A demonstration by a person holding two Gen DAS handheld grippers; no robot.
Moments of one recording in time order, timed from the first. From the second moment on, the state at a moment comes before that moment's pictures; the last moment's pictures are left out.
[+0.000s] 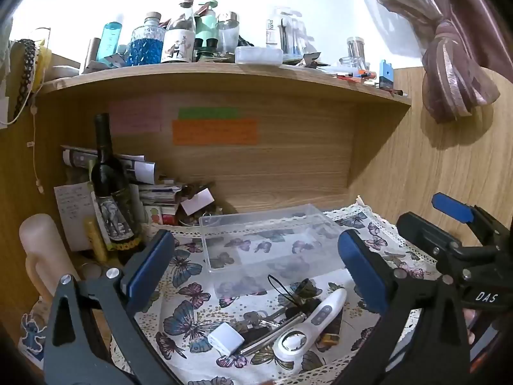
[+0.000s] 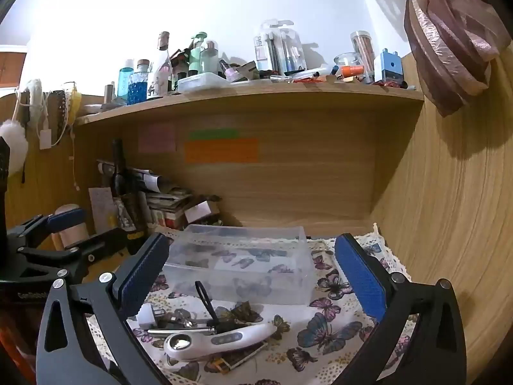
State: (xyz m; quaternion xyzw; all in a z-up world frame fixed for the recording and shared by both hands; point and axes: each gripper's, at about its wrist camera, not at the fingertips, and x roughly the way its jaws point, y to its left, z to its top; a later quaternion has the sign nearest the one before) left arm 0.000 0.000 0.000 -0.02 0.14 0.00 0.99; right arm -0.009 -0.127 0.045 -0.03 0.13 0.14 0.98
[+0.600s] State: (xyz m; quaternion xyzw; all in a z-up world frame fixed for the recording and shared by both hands) left arm -0.002 -0.001 0.003 -0.02 0.13 0.00 0.99; right arm -0.008 -0.125 0.041 -0.03 0.14 0.14 0.98
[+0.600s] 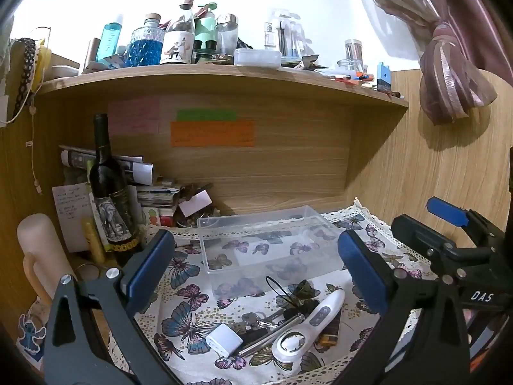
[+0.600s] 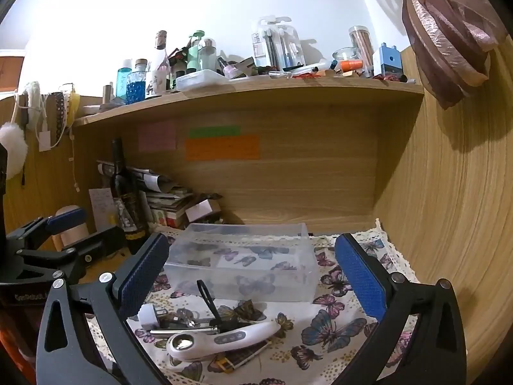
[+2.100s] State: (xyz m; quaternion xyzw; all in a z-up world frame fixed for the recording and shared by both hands) left arm -0.003 0.003 0.000 -0.02 0.13 0.00 0.99; right arm -0.007 -0.121 0.041 -0.03 0.14 0.14 0.98
